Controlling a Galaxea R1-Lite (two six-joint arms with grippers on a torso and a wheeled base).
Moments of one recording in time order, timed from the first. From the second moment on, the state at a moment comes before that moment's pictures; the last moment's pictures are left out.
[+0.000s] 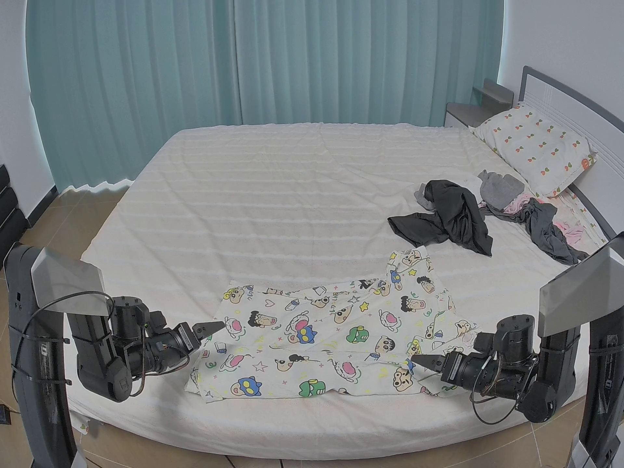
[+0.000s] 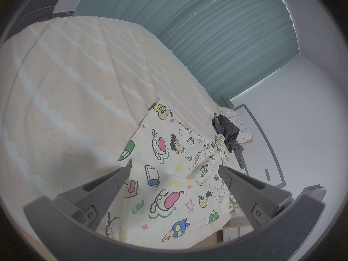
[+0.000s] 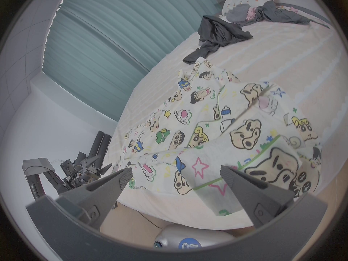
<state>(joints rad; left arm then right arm) -0.05 2.39 -0.44 -1.43 -0.47 -0.69 0.34 2.35 -0.19 -1.55 0.22 0.69</state>
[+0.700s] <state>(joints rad) -0.04 2.37 -0.47 -1.44 -0.47 -0.85 0.24 2.28 -0.19 -1.55 0.25 0.77</state>
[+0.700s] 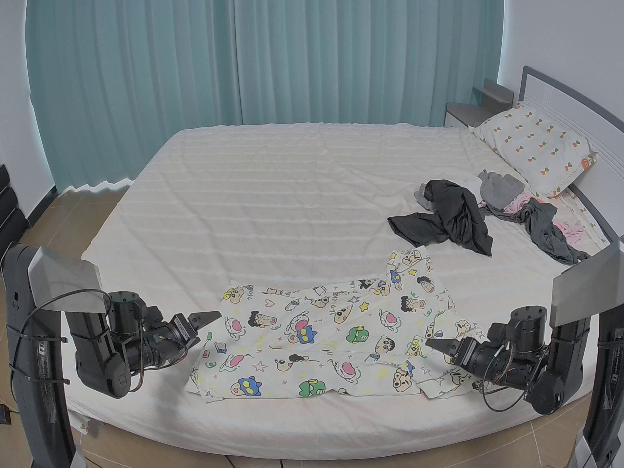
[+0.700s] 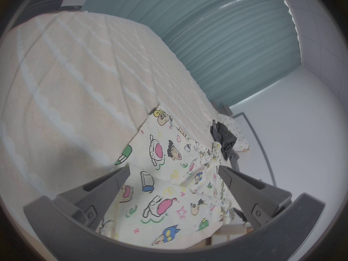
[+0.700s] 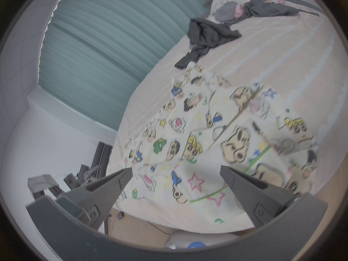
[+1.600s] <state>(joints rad) -0.04 2.35 -0.43 -1.44 -0.53 -0.75 0.19 2.26 -0.20 -1.55 0.26 0.77</state>
